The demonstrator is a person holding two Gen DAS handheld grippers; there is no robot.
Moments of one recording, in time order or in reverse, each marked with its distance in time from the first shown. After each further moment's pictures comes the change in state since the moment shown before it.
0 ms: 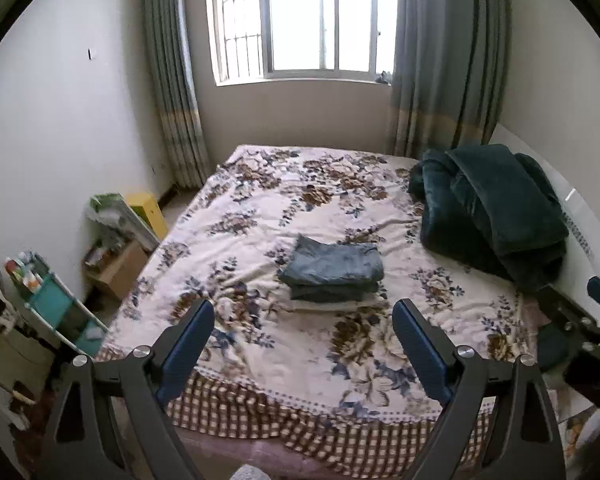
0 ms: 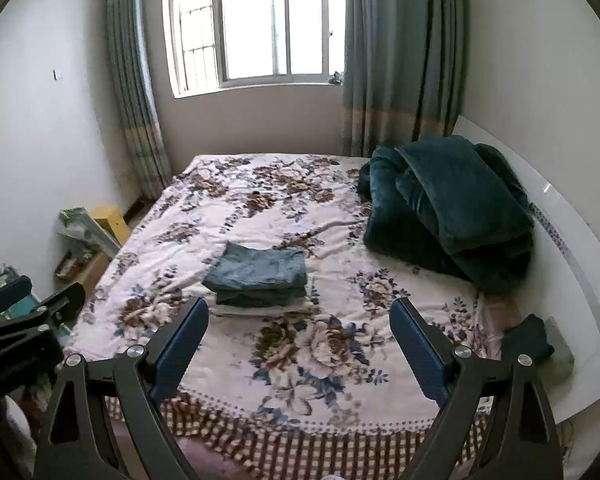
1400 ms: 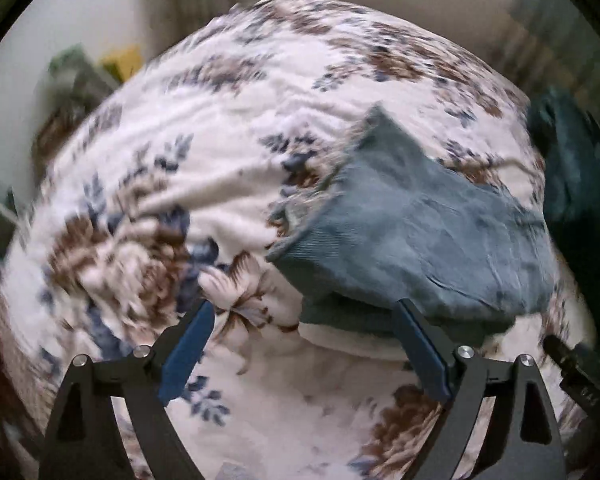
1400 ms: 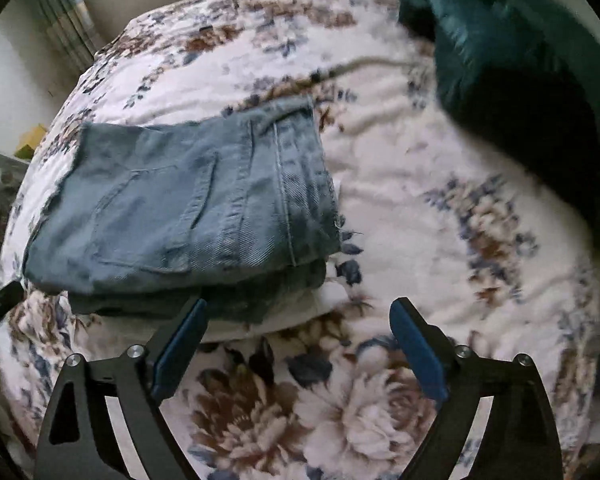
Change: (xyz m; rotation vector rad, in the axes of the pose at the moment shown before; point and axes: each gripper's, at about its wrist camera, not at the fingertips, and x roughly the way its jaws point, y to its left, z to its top) left arm 0.551 0.044 -0.046 -0.220 0.421 0.059; right arm 0.699 -0.005 -0.078 0.030 0.511 -0.046
